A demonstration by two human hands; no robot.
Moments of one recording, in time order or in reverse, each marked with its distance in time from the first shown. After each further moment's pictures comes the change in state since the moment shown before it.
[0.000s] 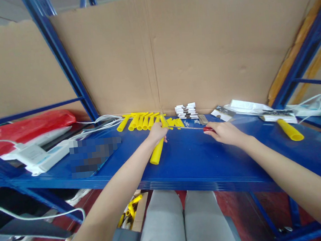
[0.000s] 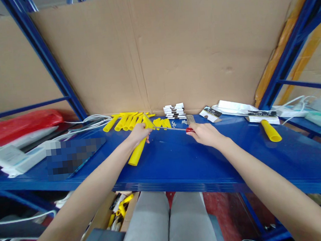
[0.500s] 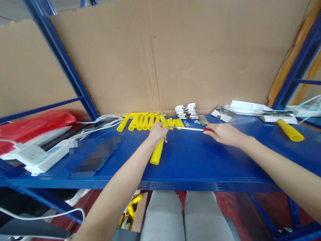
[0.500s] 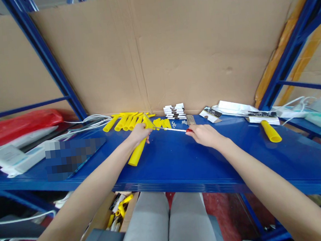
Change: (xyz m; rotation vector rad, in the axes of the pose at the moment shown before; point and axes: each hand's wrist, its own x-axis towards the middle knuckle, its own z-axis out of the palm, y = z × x) left_hand 0.001 0.001 0.000 -0.020 -0.002 -0.011; right_hand 0.001 -0.003 -0.001 0.008 -0.039 0.008
